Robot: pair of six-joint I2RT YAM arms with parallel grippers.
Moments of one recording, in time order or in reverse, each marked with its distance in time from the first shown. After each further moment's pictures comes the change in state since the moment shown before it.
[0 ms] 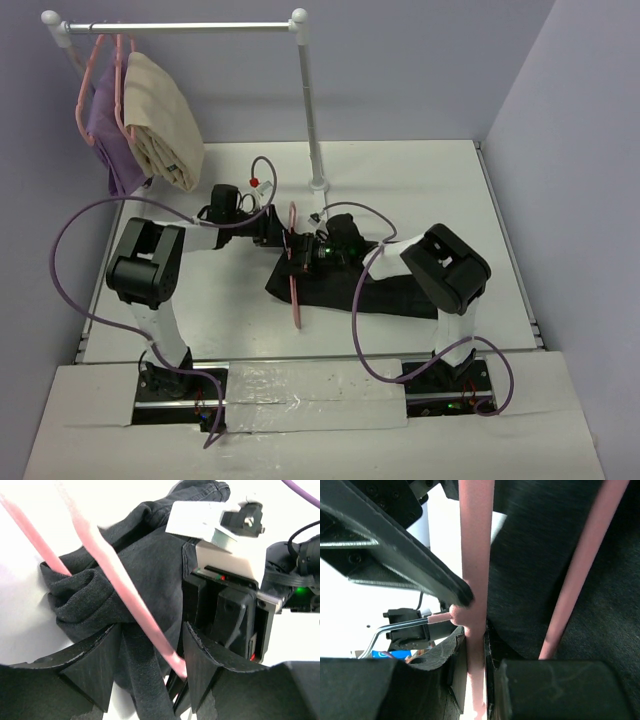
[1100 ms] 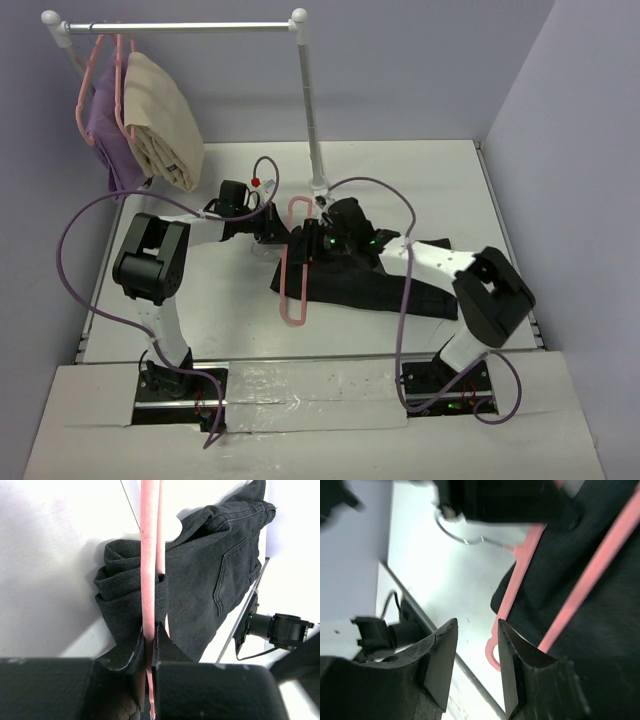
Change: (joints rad) left arm -0.042 0.061 0.124 -0.183 -0.204 -0.041; right arm 0.029 -0.269 0.117 -0.515 0.250 -0.294
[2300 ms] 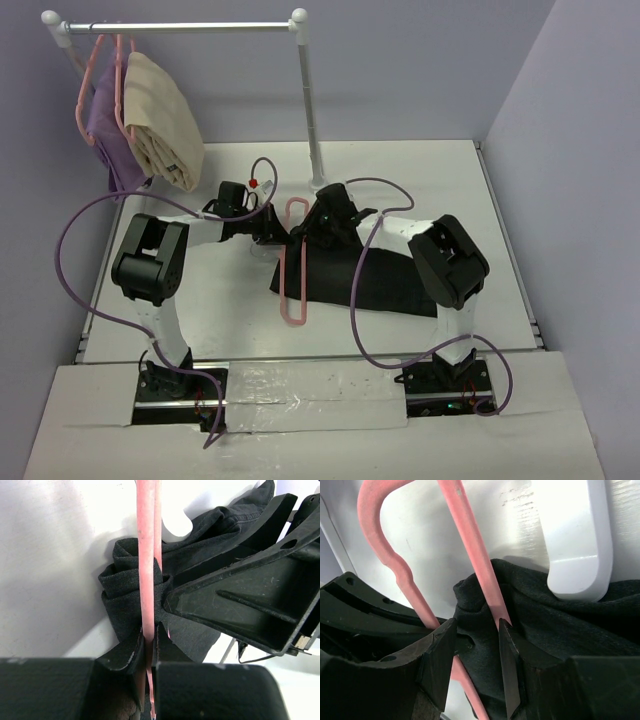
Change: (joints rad) left arm 0.003 -0.009 -0.010 -0.015 -0.029 0.002; right arm -0.086 0.301 0.252 -0.108 0.309 0.351
